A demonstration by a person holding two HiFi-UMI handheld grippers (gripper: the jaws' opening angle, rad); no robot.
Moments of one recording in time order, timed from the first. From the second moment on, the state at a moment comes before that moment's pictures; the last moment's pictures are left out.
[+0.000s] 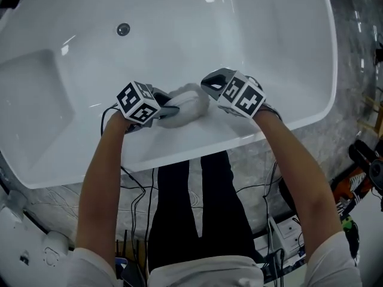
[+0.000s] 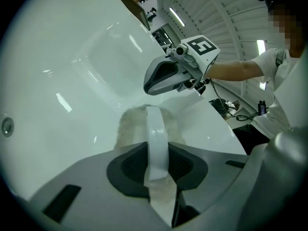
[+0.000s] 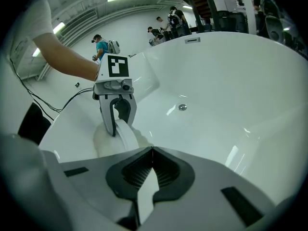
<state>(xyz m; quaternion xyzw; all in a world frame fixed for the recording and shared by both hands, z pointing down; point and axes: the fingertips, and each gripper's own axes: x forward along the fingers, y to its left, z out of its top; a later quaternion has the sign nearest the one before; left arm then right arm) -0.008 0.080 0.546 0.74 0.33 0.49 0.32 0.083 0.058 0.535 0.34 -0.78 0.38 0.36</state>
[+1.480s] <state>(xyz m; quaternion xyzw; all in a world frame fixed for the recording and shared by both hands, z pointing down) -0.092 0.077 0.409 0.77 0.29 0.48 0.31 0.028 0.073 0.428 0.31 -0.84 0.34 0.28</state>
